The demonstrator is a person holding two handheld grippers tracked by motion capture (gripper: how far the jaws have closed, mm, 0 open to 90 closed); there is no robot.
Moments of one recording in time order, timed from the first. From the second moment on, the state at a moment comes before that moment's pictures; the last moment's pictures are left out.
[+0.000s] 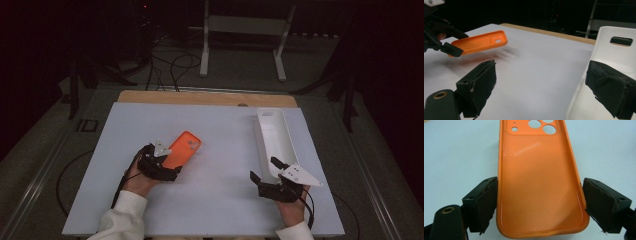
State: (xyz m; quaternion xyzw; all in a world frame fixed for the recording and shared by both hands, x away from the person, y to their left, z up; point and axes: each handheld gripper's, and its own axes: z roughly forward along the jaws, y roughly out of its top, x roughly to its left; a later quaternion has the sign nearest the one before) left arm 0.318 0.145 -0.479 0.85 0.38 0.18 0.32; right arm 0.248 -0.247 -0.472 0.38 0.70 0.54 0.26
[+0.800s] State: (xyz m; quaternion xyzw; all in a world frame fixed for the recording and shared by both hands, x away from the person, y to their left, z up) left arm 0.304 0.126 -0.442 0.85 0.34 0.19 0.37; right arm 0.275 -0.208 -0.464 0.37 0.73 0.54 0.19
